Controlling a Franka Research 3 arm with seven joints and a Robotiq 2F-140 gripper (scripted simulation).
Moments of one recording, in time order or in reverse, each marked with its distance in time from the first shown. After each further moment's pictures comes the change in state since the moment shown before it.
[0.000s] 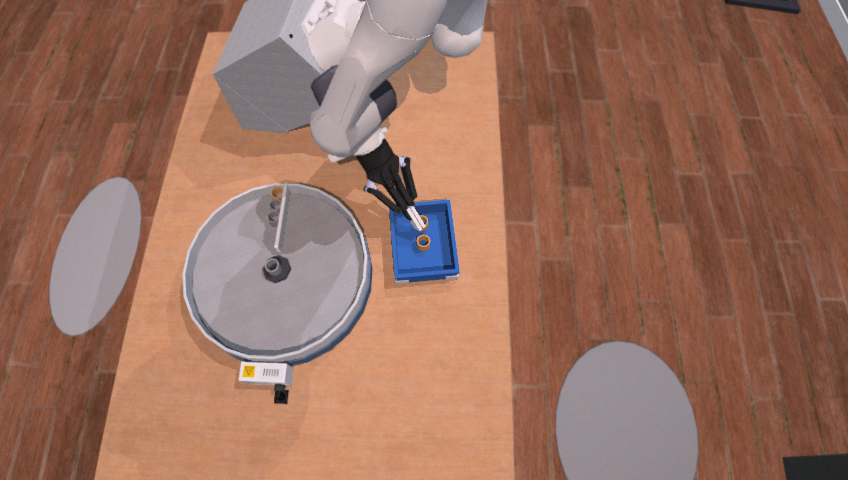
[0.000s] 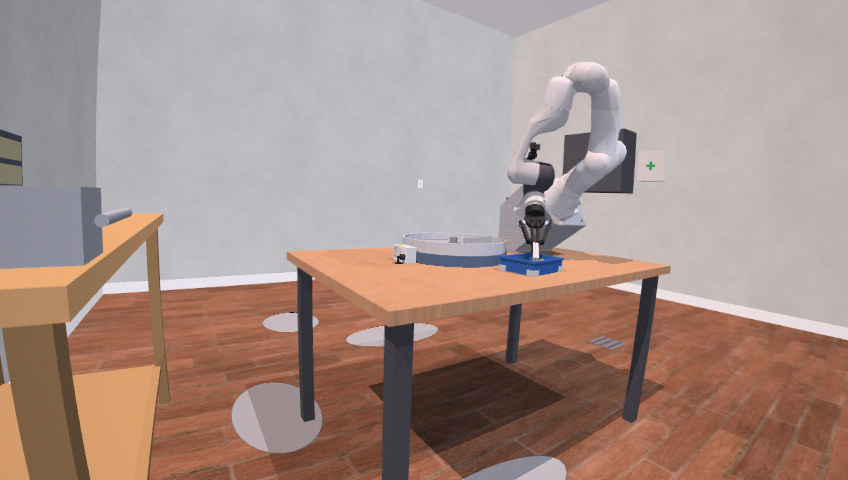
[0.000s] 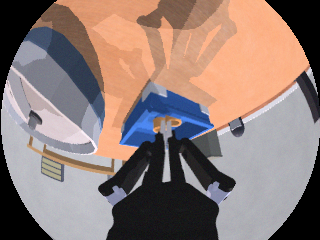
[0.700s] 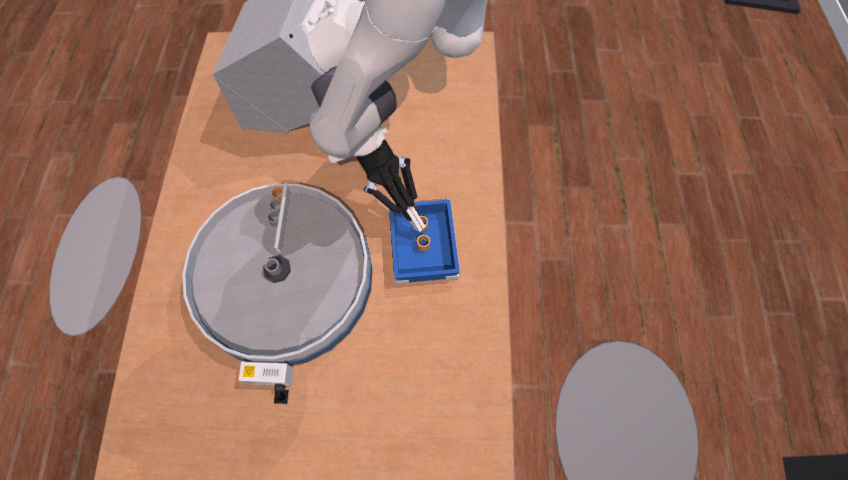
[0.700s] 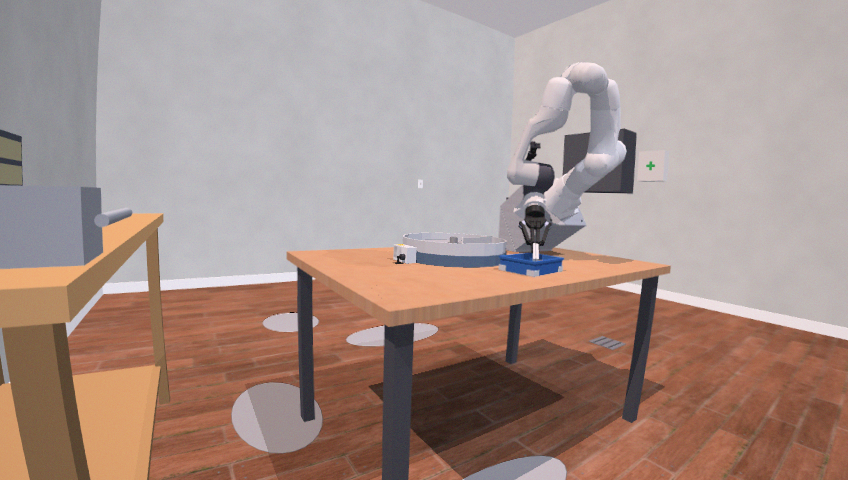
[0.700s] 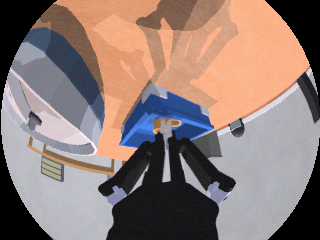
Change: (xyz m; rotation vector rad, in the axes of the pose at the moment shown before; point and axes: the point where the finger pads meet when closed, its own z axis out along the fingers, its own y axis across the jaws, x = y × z) arm 0.002 0.000 0.002 0.001 0.000 -0.002
